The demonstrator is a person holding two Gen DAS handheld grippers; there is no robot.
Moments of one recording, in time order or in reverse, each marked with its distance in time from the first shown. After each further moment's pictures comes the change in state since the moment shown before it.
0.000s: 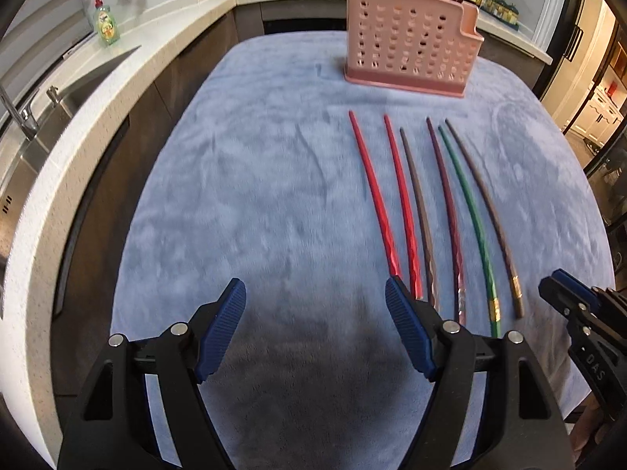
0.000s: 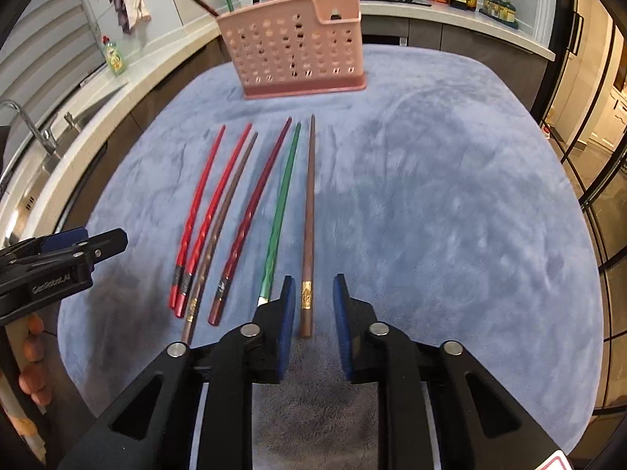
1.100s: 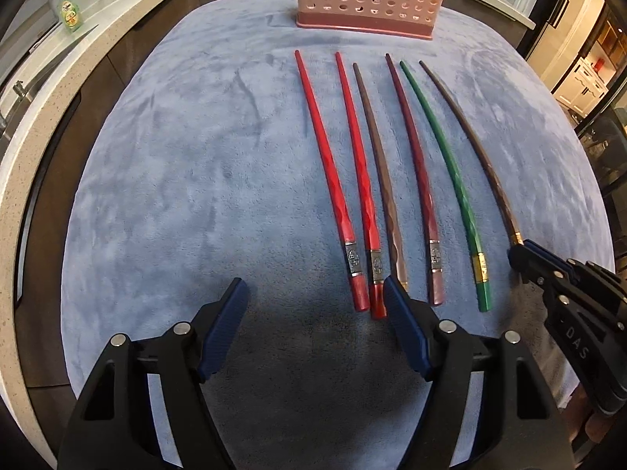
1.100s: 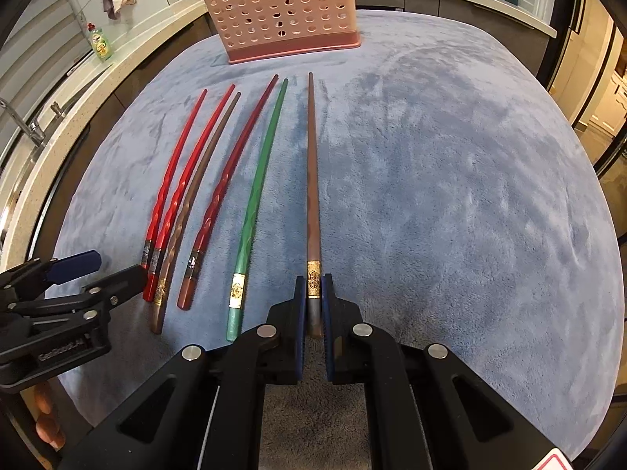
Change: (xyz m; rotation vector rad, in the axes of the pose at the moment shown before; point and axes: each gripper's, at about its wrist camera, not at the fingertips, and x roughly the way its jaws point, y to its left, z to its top) left arm 0.032 -0.038 -0.020 0.052 0.112 -0.065; right arm 0.026 -0.011 -0.010 0.035 0.067 -0.011
